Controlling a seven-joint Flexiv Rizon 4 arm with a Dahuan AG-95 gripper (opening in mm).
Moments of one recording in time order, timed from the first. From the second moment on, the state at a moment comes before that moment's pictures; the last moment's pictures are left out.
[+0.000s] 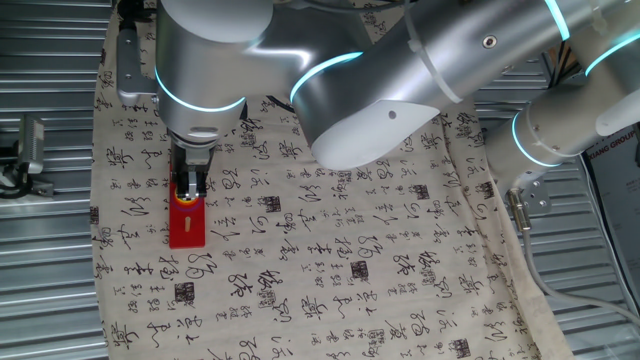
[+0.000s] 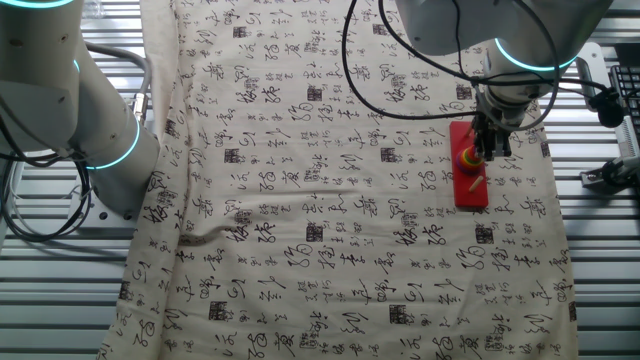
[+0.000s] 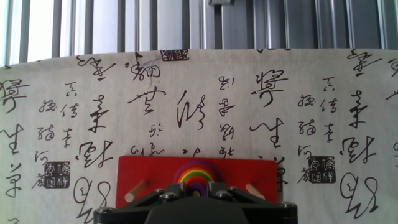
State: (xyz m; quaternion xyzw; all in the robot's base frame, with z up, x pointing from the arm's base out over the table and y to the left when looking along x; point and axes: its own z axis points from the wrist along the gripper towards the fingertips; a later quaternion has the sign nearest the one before) arm 0.646 0.023 0.072 0.00 1.00 0.01 0.05
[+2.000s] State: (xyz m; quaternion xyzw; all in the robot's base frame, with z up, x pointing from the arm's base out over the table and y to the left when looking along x) arm 0.645 0.024 0.081 0.01 1.00 0.02 0.04
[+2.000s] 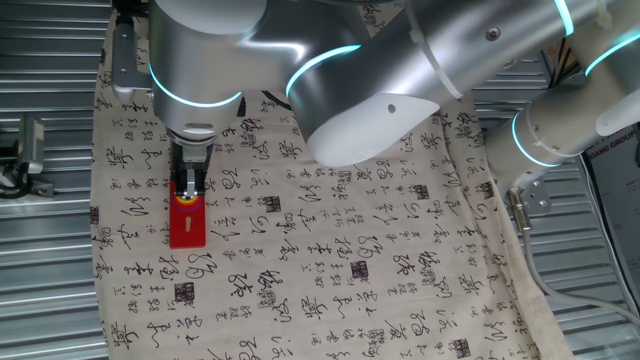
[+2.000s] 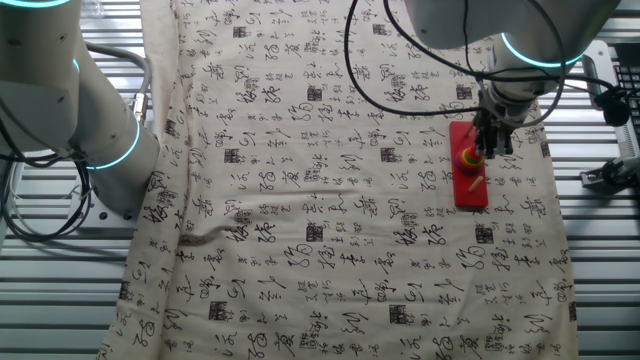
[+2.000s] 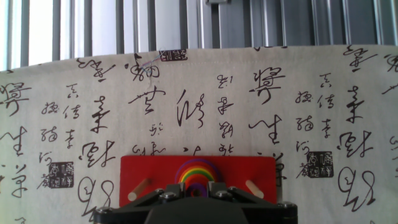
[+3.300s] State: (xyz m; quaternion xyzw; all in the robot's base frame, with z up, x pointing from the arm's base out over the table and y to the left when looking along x) arm 0.644 0.024 0.088 0.01 1.00 0.02 0.05
